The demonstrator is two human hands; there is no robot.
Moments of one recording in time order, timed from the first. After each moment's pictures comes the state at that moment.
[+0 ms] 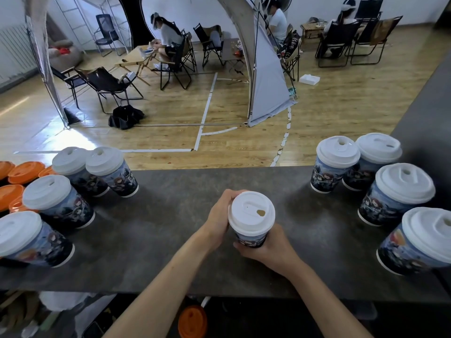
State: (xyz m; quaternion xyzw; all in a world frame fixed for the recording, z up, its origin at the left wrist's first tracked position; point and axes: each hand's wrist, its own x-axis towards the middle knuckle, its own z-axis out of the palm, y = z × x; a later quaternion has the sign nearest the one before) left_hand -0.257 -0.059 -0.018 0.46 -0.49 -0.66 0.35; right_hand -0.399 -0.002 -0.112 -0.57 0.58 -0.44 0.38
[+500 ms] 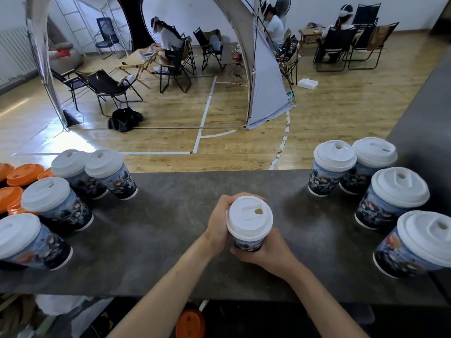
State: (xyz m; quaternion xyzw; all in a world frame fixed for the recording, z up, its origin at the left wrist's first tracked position) left_hand -0.260 -0.057 -0.025 0.37 -0.49 -0.70 0.38; right_hand -0.400 0.000 -0.107 -0.58 0.54 -0.44 0.42
